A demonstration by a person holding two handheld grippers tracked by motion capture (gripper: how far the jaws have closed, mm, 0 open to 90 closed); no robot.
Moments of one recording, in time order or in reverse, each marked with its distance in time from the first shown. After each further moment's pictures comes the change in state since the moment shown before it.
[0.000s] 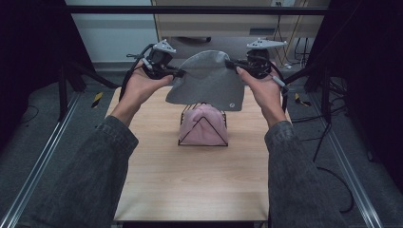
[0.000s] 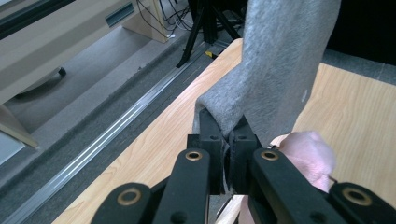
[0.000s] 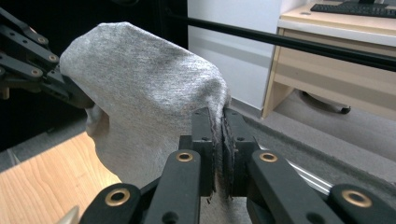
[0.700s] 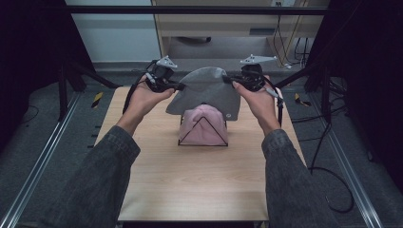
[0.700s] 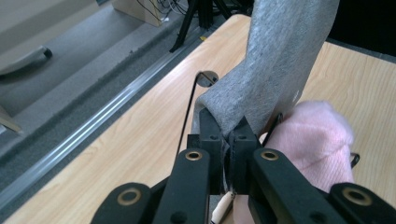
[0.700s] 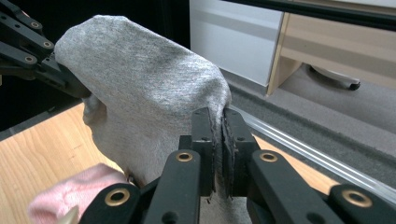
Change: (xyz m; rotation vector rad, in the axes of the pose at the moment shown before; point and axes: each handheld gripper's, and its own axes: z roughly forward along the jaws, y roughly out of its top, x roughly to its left) left arm -0.005 -0.040 0.028 0.053 -0.031 -0.028; right arm 0.000 -0.045 0.021 0.089 0.012 0.015
